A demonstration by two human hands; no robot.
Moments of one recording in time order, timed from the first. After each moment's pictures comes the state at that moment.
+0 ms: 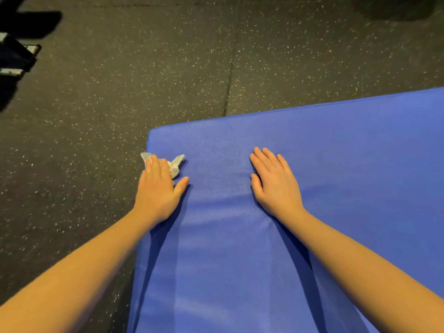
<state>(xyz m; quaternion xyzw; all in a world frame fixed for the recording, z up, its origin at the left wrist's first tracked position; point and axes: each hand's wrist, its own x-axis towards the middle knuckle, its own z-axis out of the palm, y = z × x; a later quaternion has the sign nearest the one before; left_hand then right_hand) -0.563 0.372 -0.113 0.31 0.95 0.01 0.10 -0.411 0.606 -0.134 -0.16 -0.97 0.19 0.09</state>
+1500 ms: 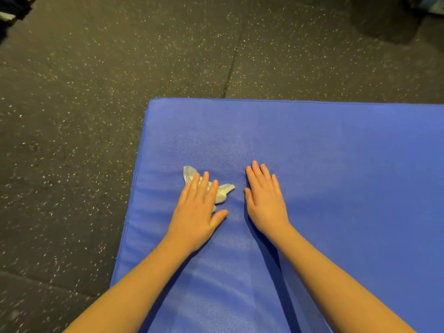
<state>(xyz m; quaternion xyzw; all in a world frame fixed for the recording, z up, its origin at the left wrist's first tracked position) -0.408 0.388 -0.126 0.40 0.91 0.09 0.10 -0.341 0.565 -0.112 -0.18 -0.96 0.22 -0.05</state>
